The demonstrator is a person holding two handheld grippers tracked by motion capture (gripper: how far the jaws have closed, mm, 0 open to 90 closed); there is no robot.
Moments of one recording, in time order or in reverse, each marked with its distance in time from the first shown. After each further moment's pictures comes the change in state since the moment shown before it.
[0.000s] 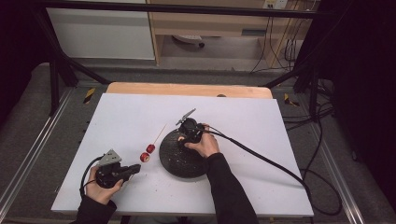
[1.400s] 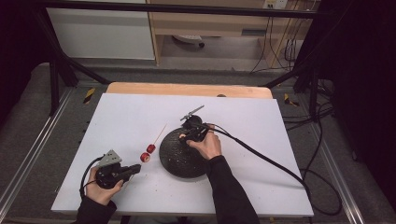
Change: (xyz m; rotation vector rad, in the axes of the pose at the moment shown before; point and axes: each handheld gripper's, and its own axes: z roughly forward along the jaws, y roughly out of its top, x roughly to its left) left arm -0.003 0.000 -0.001 -0.008 0.001 0.007; right arm 0.002 -0.002 -0.029 -0.054 0.055 0.169
